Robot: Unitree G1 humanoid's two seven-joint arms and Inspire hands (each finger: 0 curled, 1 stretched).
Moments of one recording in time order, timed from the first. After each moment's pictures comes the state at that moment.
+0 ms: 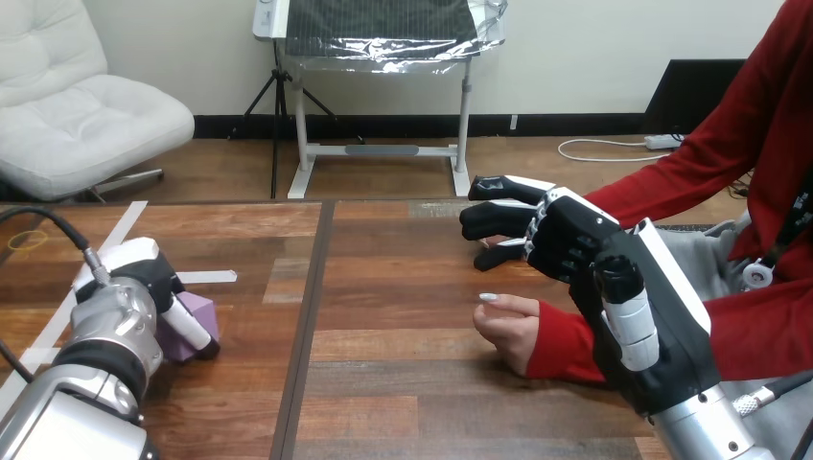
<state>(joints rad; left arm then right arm) -0.86 0.43 -0.41 1.34 0.59 0.20 -0.05 0.18 -0.20 0.02 -0.24 0.19 -0.34 0.39</state>
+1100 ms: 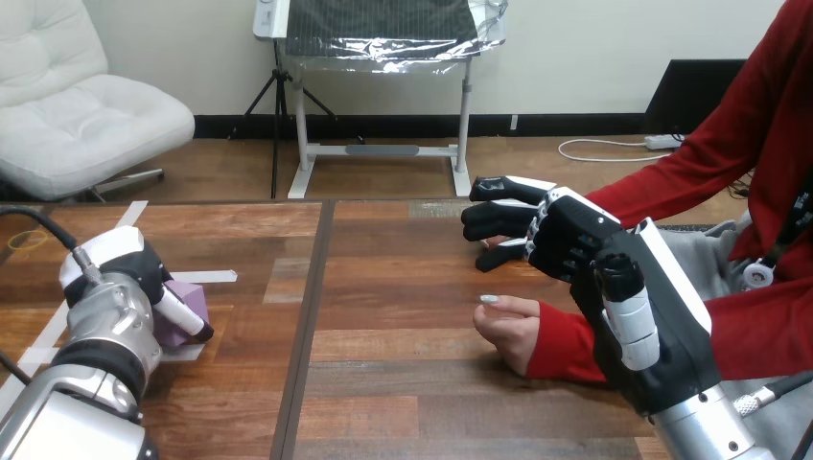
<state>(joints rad) -0.86 0.43 -0.38 1.34 0.58 0.22 0.03 0.18 -0.20 0.02 -0.24 0.19 -0.34 0.39</state>
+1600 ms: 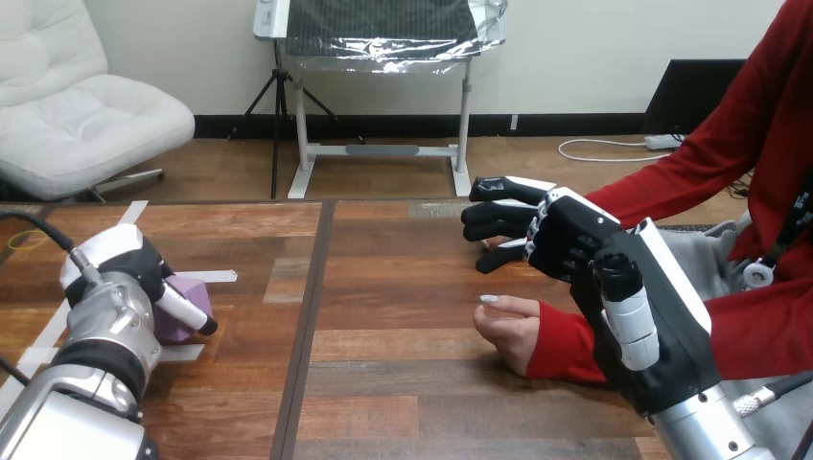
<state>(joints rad) -0.86 0.43 -0.36 1.34 0.54 0.21 0.06 0.18 -0.20 0.02 -0.24 0.19 -0.34 0.39</state>
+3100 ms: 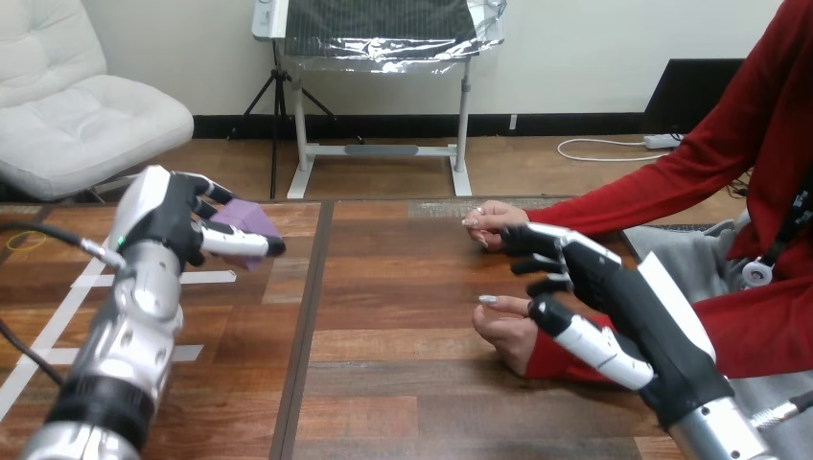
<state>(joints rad) -0.62 0.41 -0.14 0.78 0.31 0.16 0.09 0.15 -0.30 -0.03 -0.03 -0.10 -0.39 0.27</state>
